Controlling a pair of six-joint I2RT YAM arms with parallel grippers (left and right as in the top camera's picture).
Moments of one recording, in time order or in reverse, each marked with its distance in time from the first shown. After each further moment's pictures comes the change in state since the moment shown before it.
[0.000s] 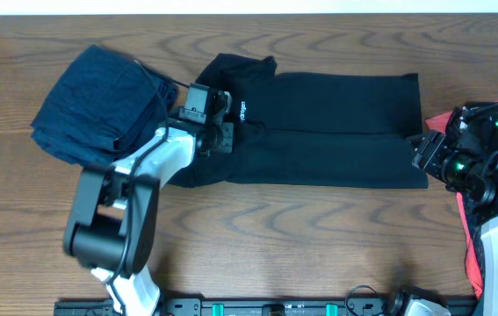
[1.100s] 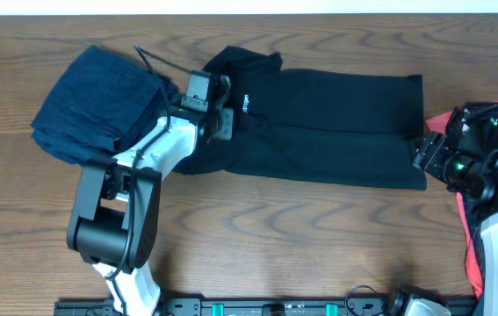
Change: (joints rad) left arm 0.002 0.018 0.106 -0.084 -0.103 0.035; right arm 0.000 0.024 0.000 -0.023 0.100 0.000
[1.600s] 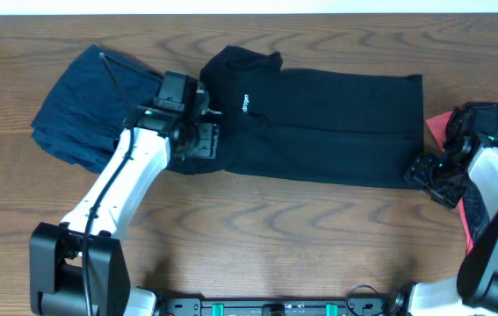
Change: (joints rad) left arm 0.057 -0.289 0.004 -0.455 -0.007 0.012; right arm -0.058 0.535 -0.031 0.023 0.207 0.000
